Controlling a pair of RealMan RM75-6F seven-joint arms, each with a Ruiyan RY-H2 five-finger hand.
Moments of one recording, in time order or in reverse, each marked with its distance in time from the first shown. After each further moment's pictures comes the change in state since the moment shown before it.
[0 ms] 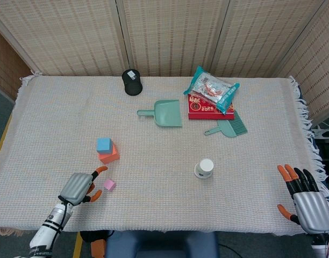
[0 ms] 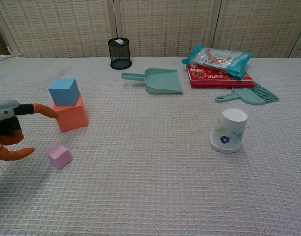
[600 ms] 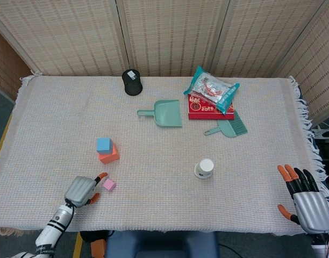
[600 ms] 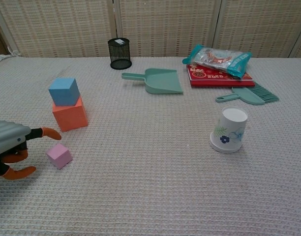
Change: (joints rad) left arm 0.032 -0.164 0.024 0.305 0.131 -0.021 0.085; right arm 0.000 -0.001 0.002 -0.001 0.006 -0.004 -0.007
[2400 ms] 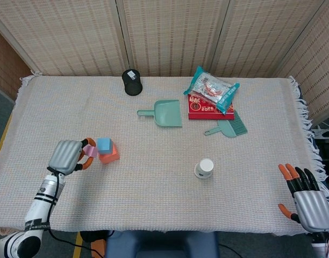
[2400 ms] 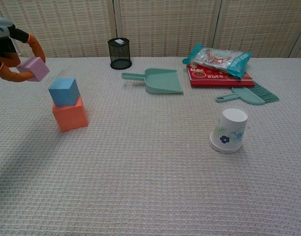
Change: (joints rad) left arm -0.100 0.308 -0.341 -0.412 -0.327 -0.034 0.113; right arm 0.005 0.003 0.007 -0.004 0.019 -0.010 -0.004
